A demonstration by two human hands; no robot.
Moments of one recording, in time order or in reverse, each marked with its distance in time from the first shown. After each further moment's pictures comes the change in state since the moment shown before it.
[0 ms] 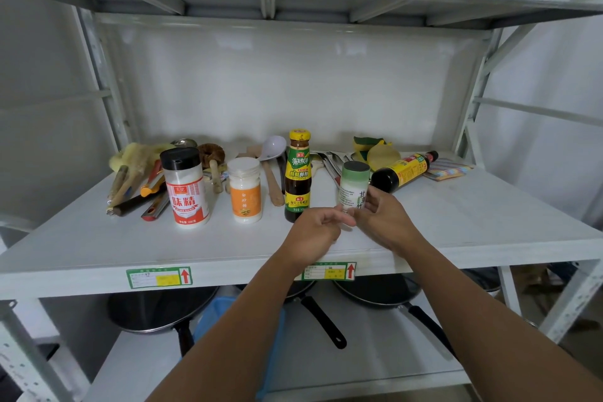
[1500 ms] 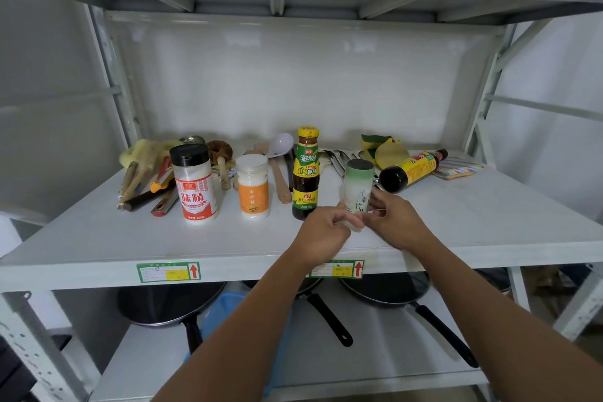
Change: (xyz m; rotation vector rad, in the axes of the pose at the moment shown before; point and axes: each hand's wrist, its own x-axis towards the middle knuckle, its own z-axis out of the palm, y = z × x) left_hand -0.006 0.004 0.003 0.059 0.000 0.029; right_hand 0.004 0.013 -0.009 -0.293 -0.057 -0.093
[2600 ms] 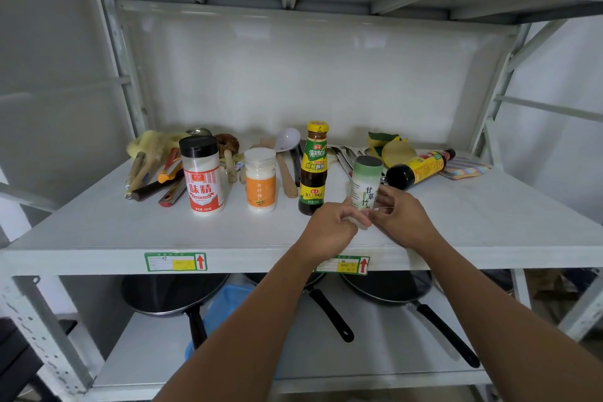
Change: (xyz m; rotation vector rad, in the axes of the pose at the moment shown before) left_hand -0.001 0.002 0.001 0.023 0.007 -0.010; right_hand -0.004 -0.007 0.001 0.068 0.052 0.021
